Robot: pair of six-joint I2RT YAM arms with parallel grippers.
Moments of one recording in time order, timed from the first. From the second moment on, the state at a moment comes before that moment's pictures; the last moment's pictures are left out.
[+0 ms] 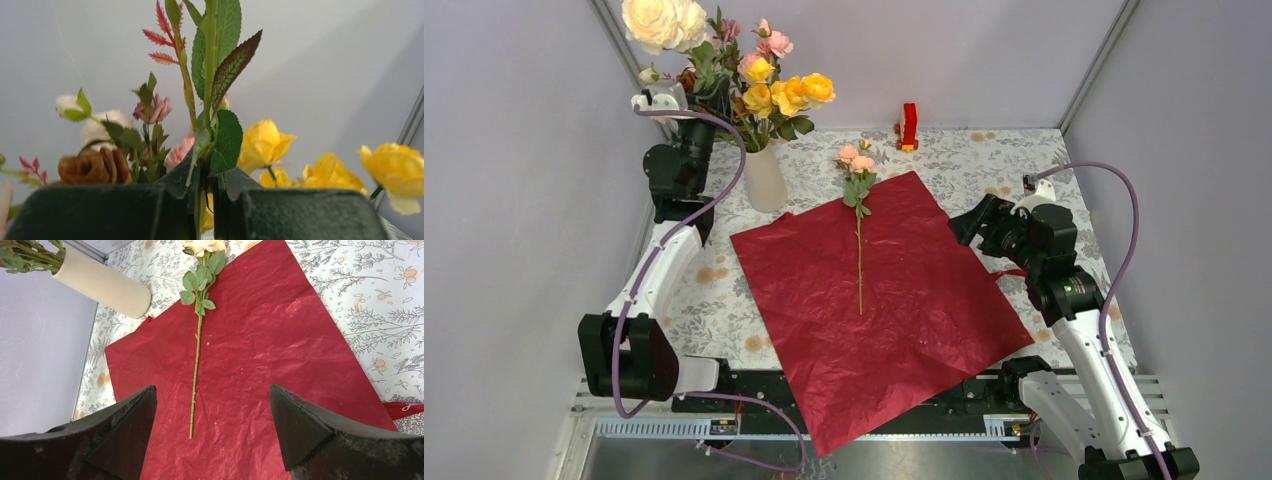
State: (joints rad) left arm -0.07 1.32 1.10 0.78 0.14 -0.24; right arm 0.19 0.79 0.82 -0.41 -0.19 0.55
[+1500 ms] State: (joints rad) left arm -0.10 1.49 1.06 0.99 0.04 -0.13; right arm 0.18 0.74 0.72 -0.40 -0.18 0.55
